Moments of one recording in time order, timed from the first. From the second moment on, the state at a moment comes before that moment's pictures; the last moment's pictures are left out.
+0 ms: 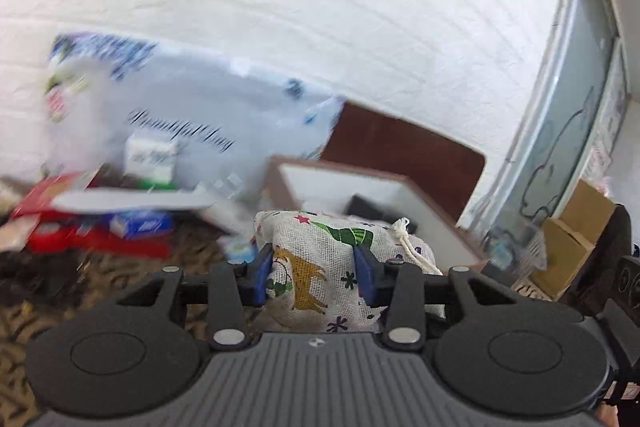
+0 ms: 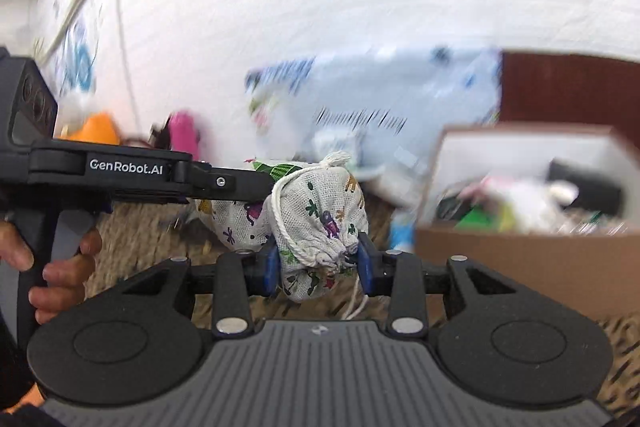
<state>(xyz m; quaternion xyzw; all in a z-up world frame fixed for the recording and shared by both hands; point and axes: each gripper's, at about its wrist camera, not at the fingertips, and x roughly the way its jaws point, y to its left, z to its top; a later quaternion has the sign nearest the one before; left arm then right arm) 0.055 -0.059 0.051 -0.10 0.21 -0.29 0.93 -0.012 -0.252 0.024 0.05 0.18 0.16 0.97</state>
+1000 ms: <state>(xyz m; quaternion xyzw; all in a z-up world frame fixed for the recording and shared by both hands) 0.175 -0.278 0.012 -0.11 0.25 -0.37 0.89 0.062 -0.477 0.002 0.06 0.18 -0.05 0.98</state>
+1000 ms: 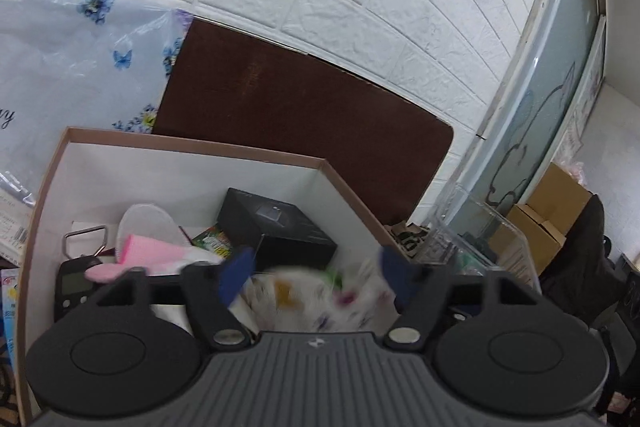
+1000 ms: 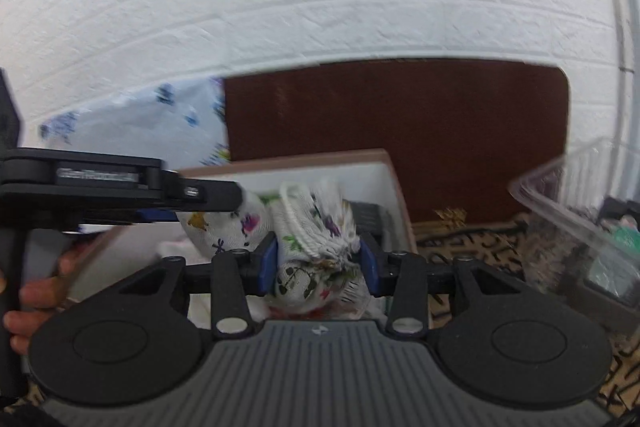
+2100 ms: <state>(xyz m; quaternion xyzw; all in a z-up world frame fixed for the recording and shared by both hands) 0.087 -0.183 0.025 -0.06 0.23 -0.34 0.91 0.022 -0.372 0.017 0.01 0.18 -0.03 0.98</state>
